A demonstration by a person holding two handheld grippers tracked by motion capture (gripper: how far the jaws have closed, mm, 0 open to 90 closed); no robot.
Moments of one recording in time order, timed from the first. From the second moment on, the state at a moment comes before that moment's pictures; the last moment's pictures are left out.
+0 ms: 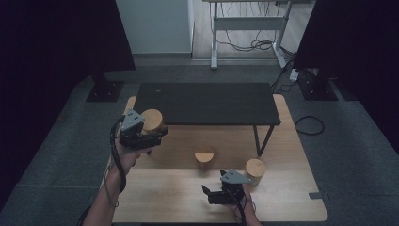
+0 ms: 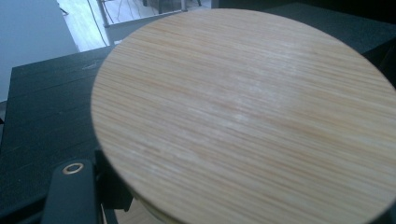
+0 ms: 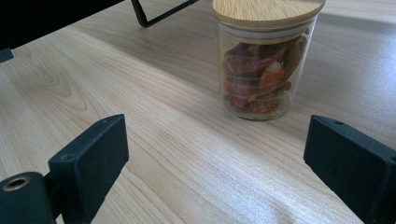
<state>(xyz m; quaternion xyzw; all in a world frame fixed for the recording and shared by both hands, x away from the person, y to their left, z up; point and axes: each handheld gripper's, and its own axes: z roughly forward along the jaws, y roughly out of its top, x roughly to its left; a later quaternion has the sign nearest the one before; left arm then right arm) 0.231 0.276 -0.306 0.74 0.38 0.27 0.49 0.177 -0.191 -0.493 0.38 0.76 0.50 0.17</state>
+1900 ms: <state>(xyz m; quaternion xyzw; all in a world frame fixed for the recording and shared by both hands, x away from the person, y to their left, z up) 0.283 0.261 -0.302 0.71 0.39 0.32 0.49 0.179 -0.192 -0.493 0.38 0.76 0.50 0.16</state>
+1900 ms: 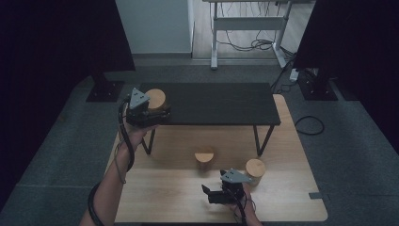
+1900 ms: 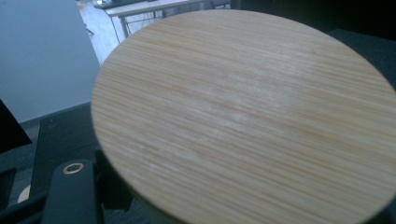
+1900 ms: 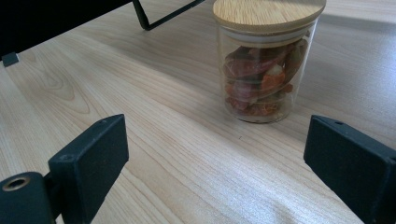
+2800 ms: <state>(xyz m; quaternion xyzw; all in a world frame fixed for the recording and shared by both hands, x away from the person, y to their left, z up) 0.303 0.236 -0.301 0.73 0.38 0.34 0.44 0.178 -0.192 -0.493 0.38 0.76 0.51 0.16</state>
